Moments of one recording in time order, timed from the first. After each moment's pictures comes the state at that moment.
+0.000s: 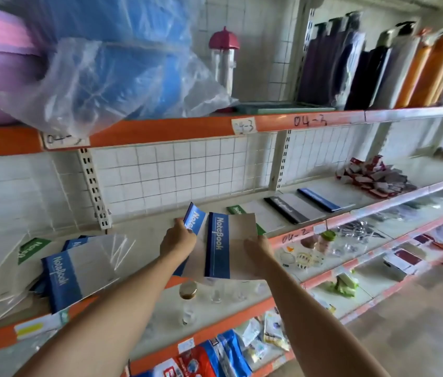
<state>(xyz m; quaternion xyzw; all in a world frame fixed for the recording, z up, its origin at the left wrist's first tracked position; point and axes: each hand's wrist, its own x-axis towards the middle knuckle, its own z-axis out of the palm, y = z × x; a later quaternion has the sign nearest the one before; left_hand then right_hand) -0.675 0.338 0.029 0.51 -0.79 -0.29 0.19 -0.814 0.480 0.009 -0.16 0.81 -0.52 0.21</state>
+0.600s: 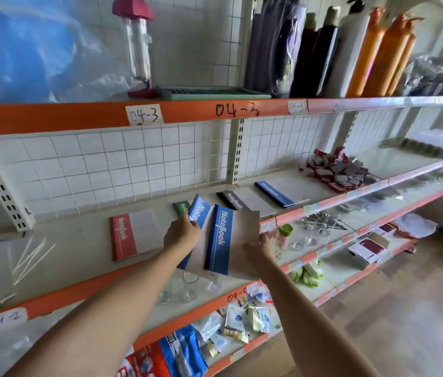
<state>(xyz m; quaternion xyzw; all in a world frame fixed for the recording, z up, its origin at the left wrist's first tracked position) -0.857 0.435 0.018 0.47 -0.82 -0.29 0.17 -0.972 0.594 -0.016 -0.13 0.81 -0.52 0.23</state>
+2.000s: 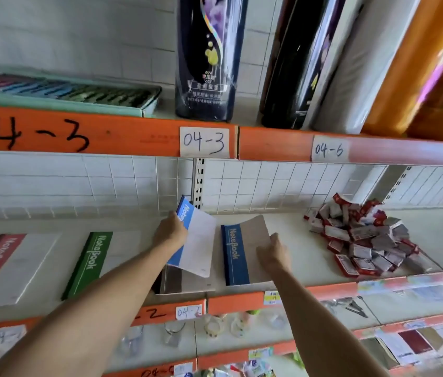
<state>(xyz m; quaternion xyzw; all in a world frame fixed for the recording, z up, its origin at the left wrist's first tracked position) -1.209 0.369 -0.003 0.62 -0.72 -0.25 0.16 -1.402 0.532 -0.008 -0.29 0.89 -0.30 0.16</state>
